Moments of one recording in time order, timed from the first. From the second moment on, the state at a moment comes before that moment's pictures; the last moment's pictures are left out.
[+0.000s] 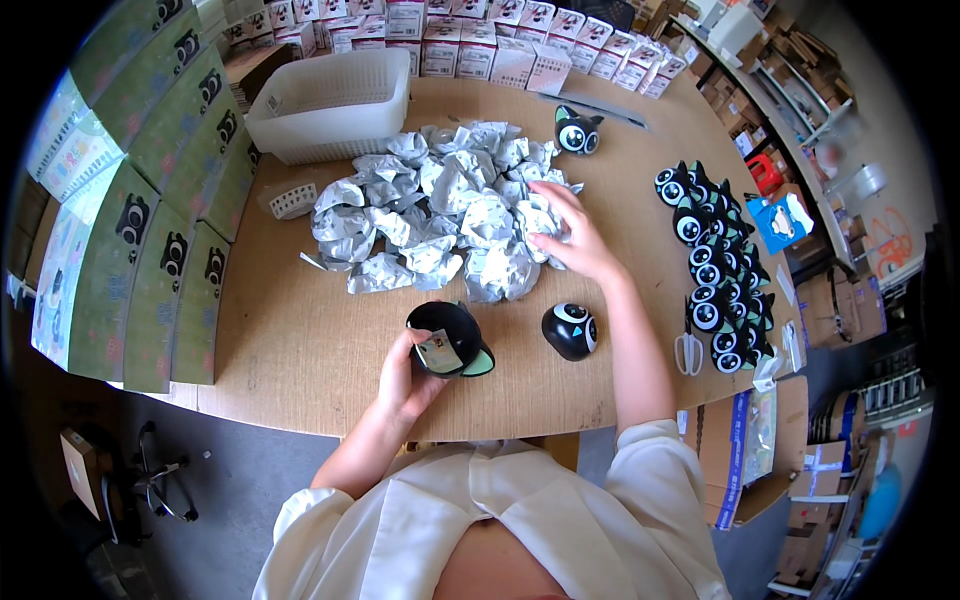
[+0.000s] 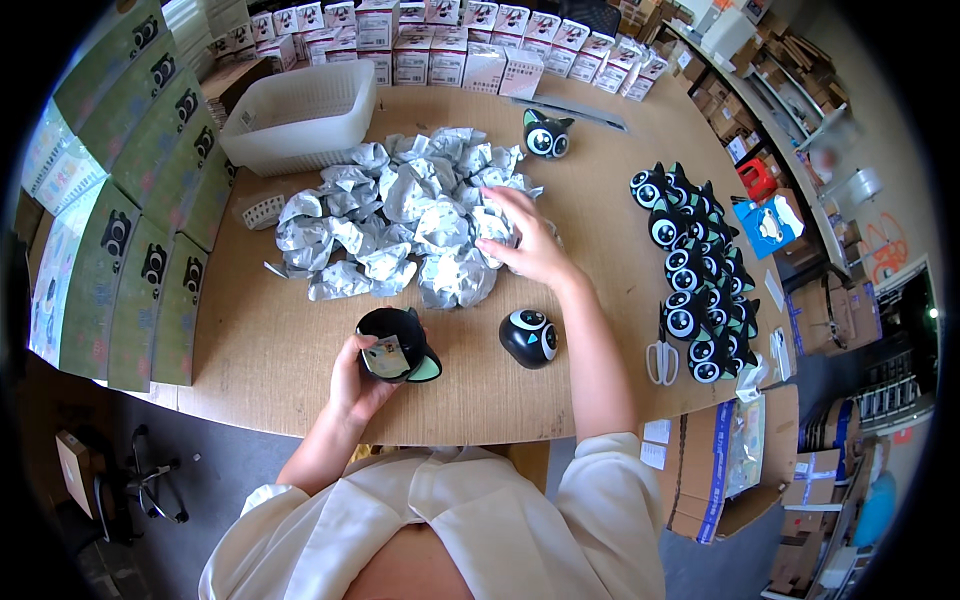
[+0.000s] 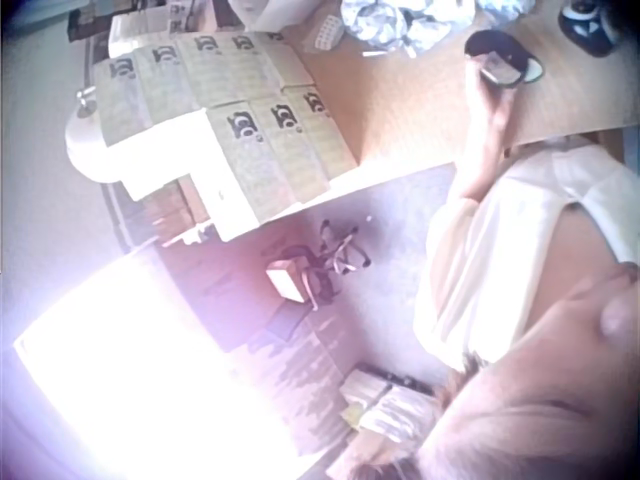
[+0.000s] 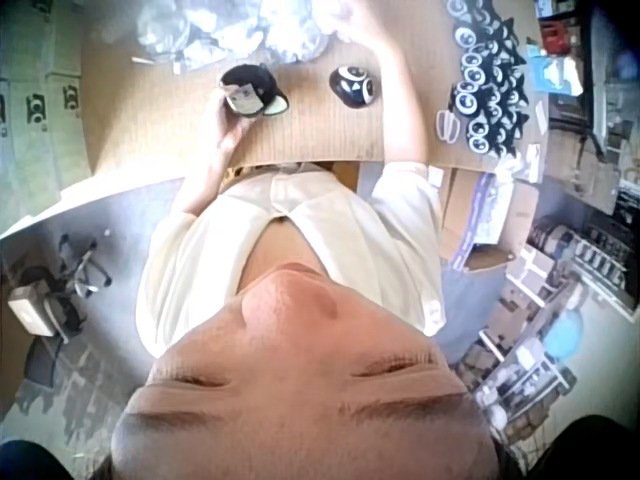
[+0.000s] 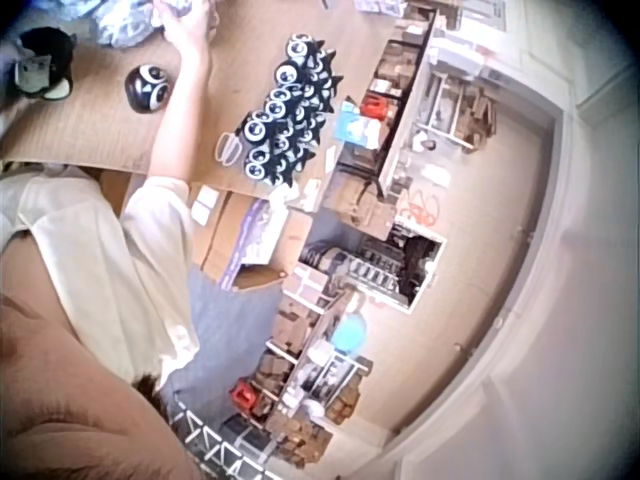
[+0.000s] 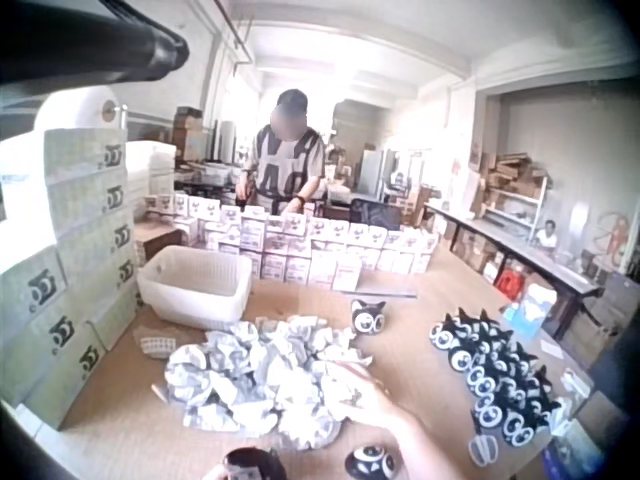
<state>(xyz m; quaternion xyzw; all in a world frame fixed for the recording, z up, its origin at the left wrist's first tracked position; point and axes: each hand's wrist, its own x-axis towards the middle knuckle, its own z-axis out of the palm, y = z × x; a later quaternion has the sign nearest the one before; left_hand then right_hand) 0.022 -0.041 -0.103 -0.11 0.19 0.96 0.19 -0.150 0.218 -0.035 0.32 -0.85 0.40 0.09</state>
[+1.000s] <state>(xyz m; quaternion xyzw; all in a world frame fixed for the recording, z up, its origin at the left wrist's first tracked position) 0.035 0.000 -0.062 0.09 0.36 0.93 0.03 0.027 0.149 0.005 0.33 -0.79 0.50 0.17</state>
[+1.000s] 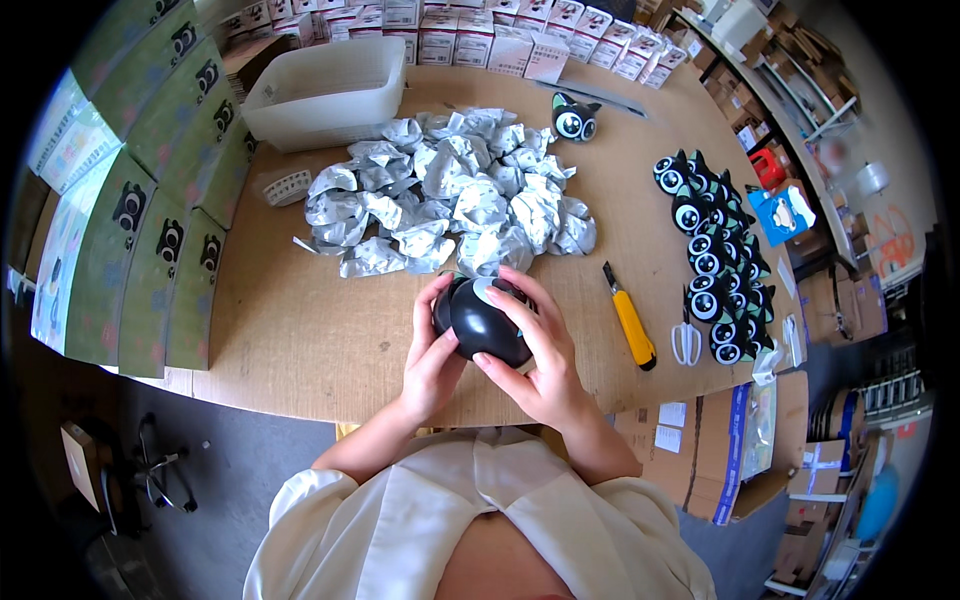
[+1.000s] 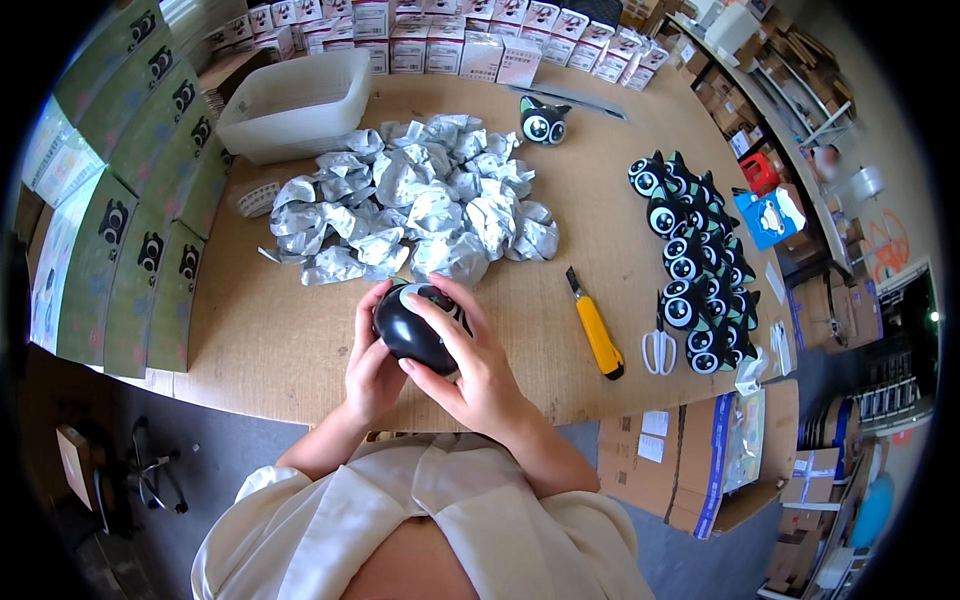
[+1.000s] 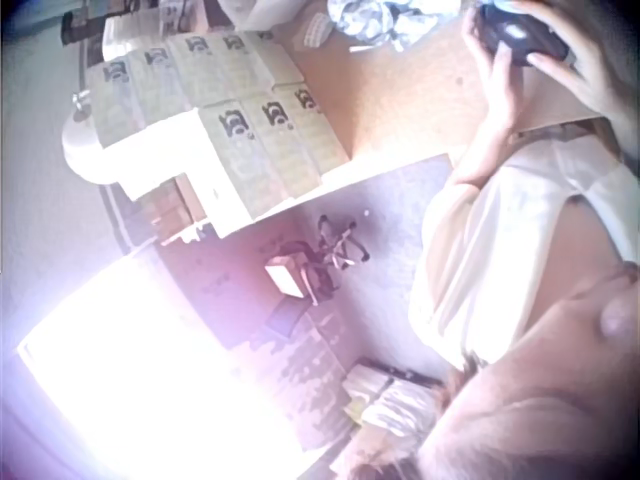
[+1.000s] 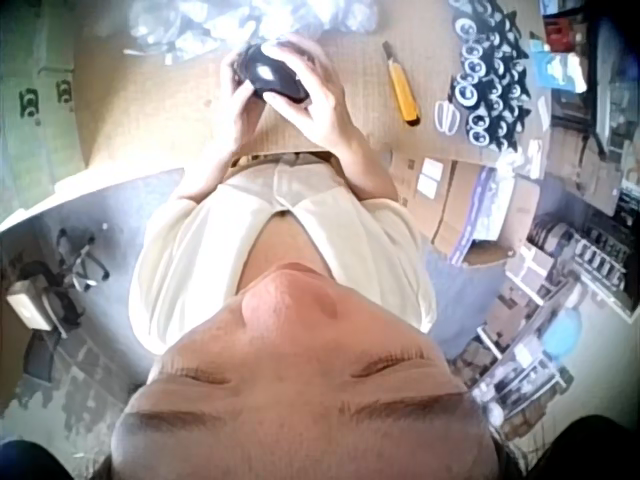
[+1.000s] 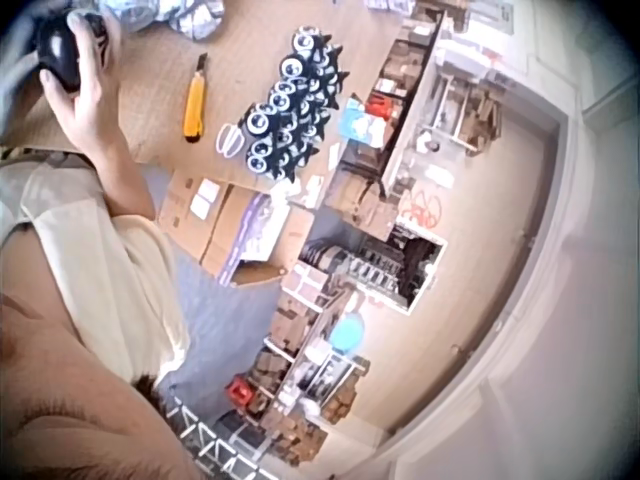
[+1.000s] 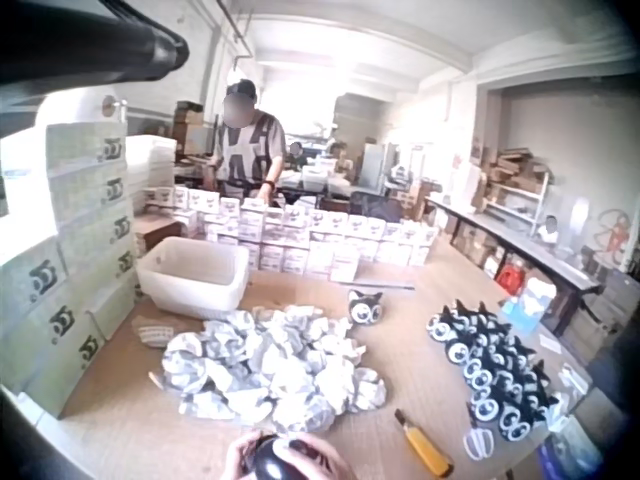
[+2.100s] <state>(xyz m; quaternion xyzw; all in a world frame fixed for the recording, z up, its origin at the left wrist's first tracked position) 0.041 -0.003 -0.044 0.18 0.52 0.84 0.02 0.042 0.166 -0.020 0.27 -0.62 0.74 0.01</state>
